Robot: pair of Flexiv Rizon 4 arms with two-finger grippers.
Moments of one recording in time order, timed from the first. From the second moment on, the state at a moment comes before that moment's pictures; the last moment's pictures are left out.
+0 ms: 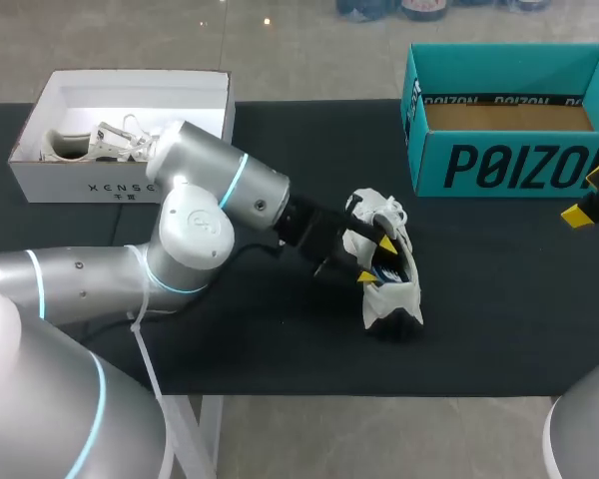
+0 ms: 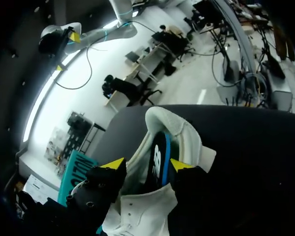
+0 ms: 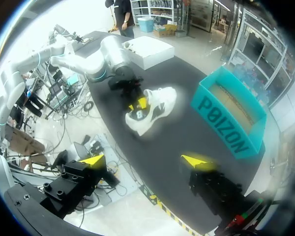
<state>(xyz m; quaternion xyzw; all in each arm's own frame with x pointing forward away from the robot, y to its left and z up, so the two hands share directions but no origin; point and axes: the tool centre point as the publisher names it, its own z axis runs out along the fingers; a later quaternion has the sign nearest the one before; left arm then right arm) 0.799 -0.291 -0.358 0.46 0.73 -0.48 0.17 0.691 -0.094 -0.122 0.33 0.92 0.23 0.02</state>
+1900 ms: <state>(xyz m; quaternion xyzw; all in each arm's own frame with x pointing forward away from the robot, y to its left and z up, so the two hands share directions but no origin) 0.797 -0.280 -0.306 0.63 0.74 -0.23 0.01 0.691 -0.094 -0.122 0.33 0.92 0.23 0.02</state>
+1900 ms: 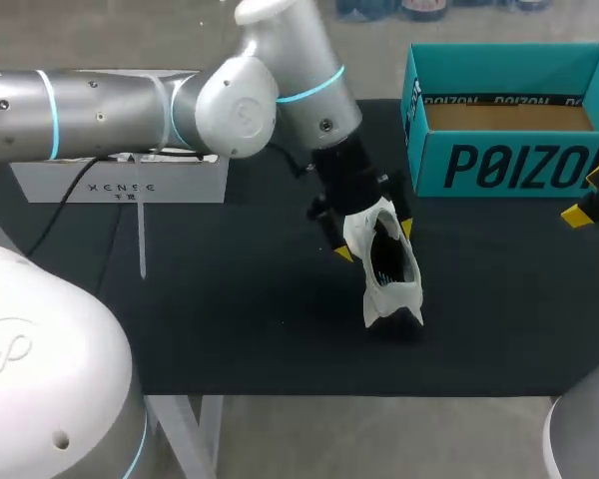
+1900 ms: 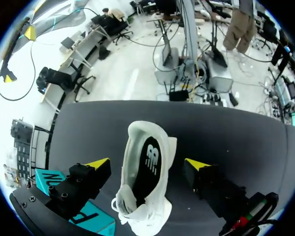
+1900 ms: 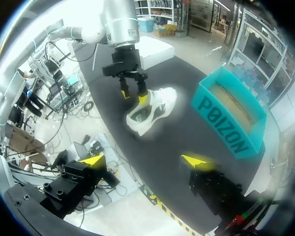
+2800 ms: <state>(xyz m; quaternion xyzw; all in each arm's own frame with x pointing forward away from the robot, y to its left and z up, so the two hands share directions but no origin) 0.780 -0.306 -0.368 0.65 0.74 -0.15 -0.08 0.691 -0.094 -0.122 0.33 0.92 0.23 0.02</state>
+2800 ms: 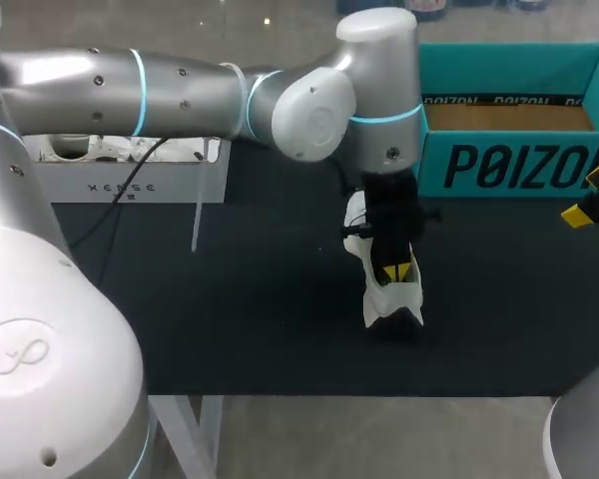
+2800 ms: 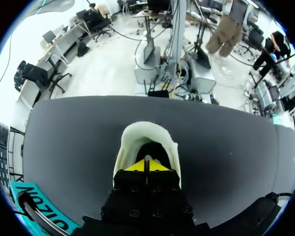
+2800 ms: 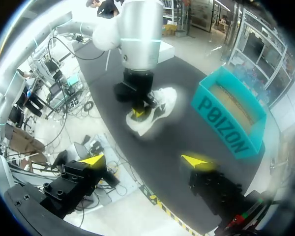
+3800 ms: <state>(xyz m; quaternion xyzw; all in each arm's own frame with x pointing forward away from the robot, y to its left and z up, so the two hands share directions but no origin) 0.789 -0.320 -0.381 0.66 0.74 -0.11 -0.11 0.691 -0.094 -0.122 0.33 0.92 0.23 0.02</state>
